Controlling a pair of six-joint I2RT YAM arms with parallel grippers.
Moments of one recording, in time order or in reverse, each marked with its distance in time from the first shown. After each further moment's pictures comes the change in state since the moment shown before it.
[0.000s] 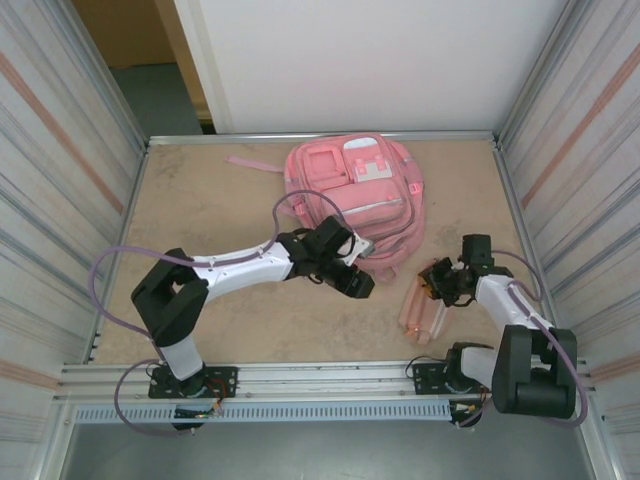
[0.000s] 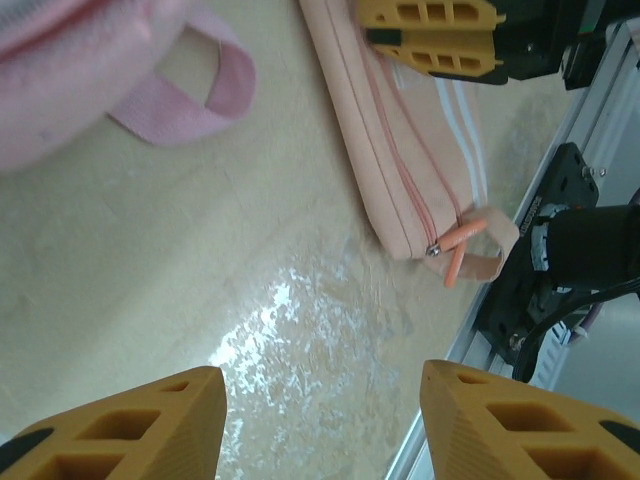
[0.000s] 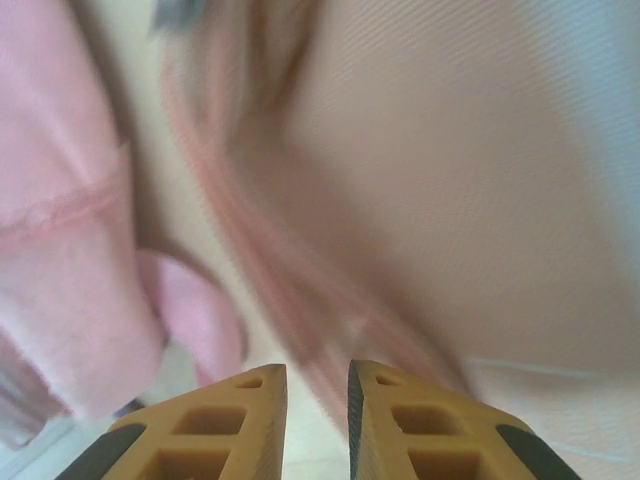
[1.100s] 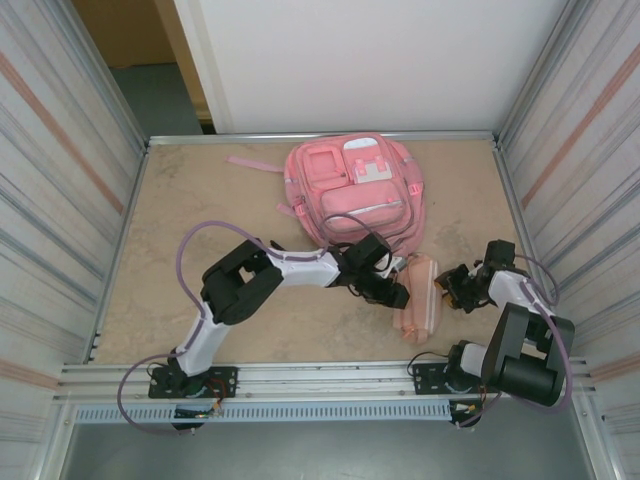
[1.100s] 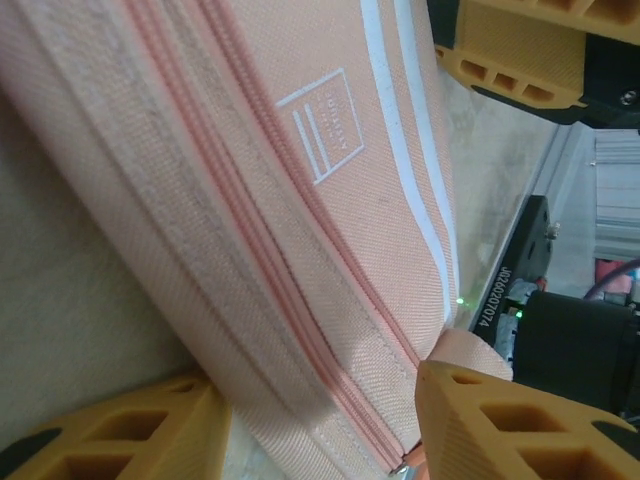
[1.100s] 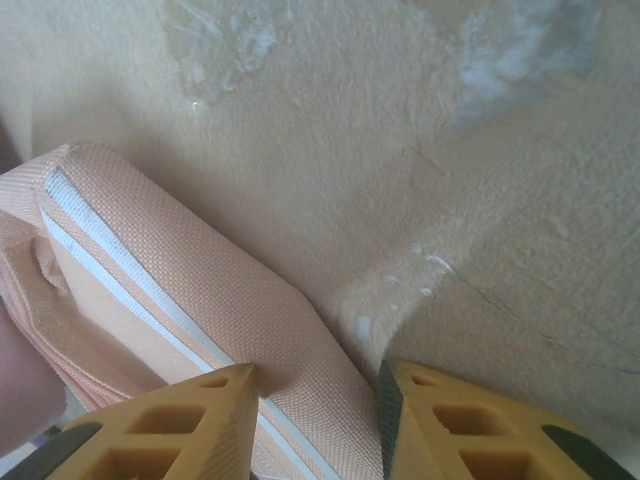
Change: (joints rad) left arm -0.085 0.423 0.216 0.255 0.185 -0.282; right arm -0.282 0.076 0.007 -0.105 -0.007 -0.376
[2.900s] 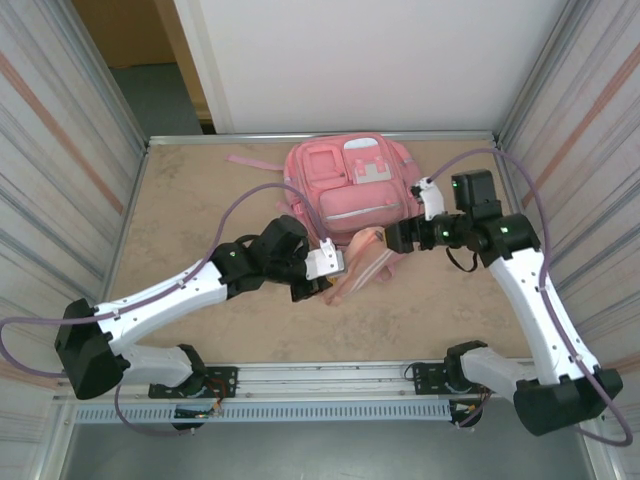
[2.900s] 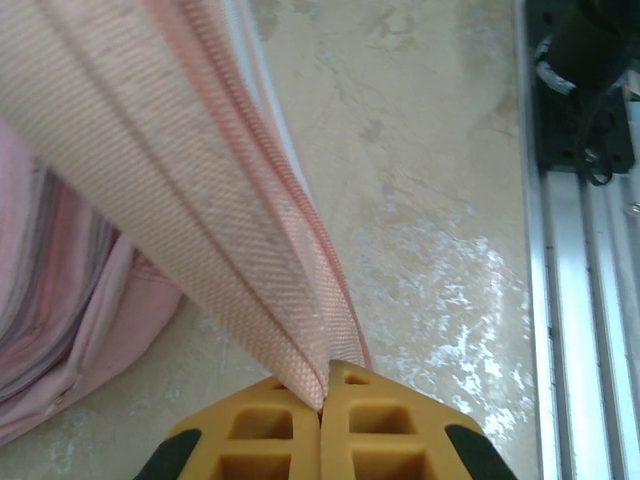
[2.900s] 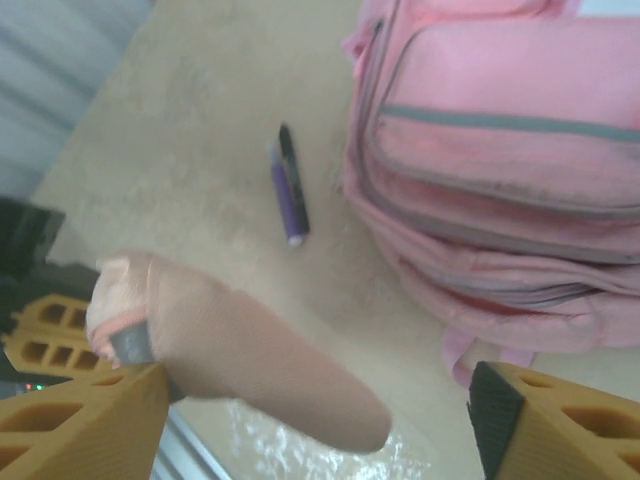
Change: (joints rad) left arm 0.102 -0.888 -0.369 -0.403 -0.311 1.085; right arm 0.620 -0.138 0.733 -0.419 -0.063 -0.621
